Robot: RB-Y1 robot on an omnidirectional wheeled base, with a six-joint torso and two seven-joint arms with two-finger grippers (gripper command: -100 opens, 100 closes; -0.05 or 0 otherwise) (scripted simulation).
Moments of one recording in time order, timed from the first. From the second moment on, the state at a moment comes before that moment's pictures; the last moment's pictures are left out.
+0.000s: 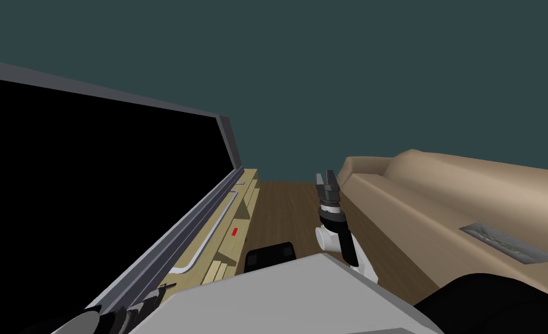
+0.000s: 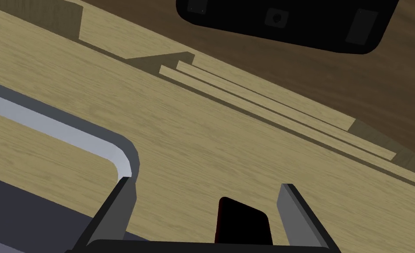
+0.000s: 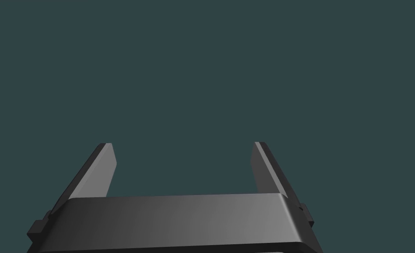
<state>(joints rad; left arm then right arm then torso) 0.62 0.33 0.56 -1.98 0.71 1.51 -0.42 0.52 0.01 -0.07 -2.24 0.03 -0.62 0.06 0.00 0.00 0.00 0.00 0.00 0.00</state>
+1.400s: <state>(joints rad) 0.62 0.39 0.58 -1.89 0.69 1.57 -0.43 0.52 0.01 -0.07 -2.24 0.03 -0.62 0.06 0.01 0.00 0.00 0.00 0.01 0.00</state>
